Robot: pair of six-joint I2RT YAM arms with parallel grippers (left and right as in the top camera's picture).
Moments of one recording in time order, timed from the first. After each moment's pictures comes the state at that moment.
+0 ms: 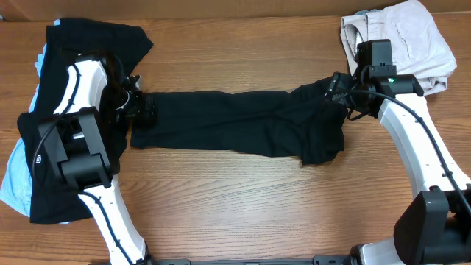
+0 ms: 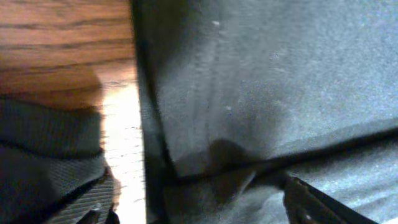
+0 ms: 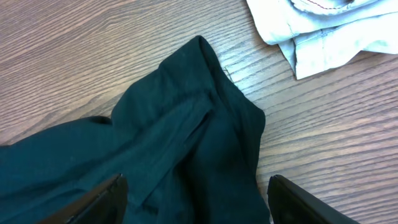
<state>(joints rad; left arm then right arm) 0.20 2.31 1.83 -1.22 0.22 0.20 0.05 1.67 1.36 -0.79 0.01 0.38</state>
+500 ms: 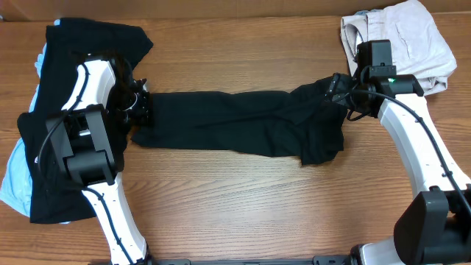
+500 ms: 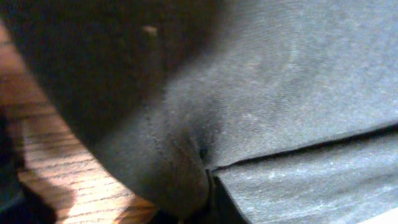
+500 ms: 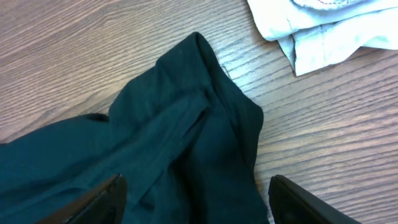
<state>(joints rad) 0.17 2.34 1.84 -1.25 0.26 0.11 0.05 1.67 1.36 -0.80 0.01 0.38</state>
